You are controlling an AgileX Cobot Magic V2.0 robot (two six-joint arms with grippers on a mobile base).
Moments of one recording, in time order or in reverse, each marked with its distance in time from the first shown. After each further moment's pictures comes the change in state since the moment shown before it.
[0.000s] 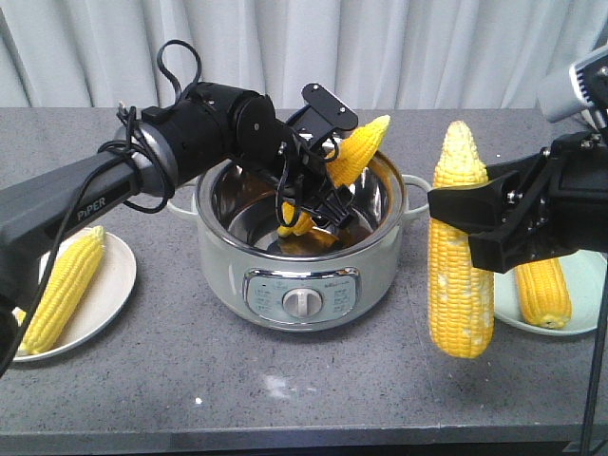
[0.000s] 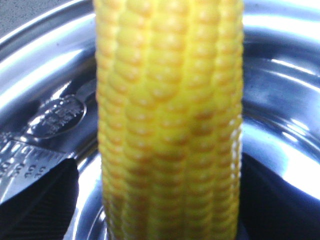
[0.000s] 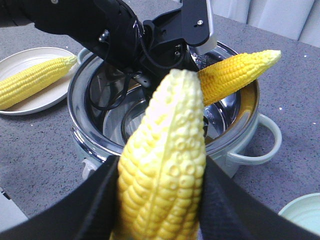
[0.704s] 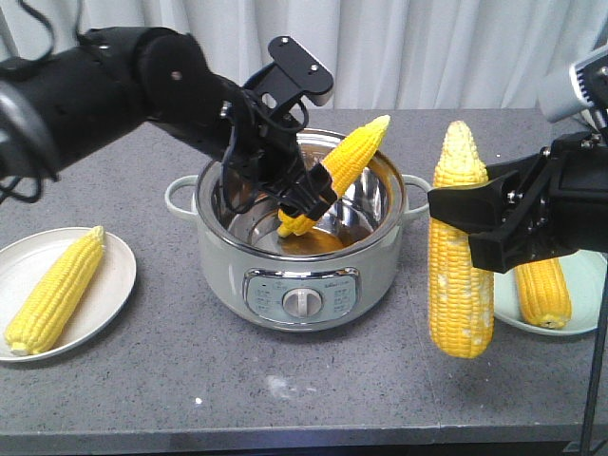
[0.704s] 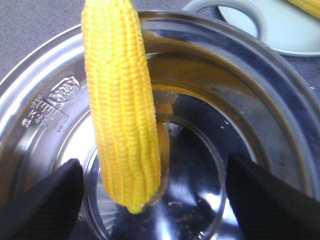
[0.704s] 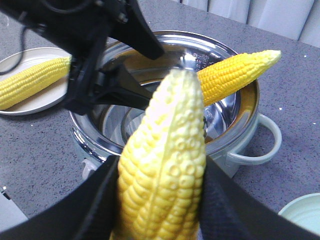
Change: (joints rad) left arm 0.000 -0.274 0.173 -0.076 0.081 0.089; right arm 0.000 0.000 0.000 0.000 0.000 0.000
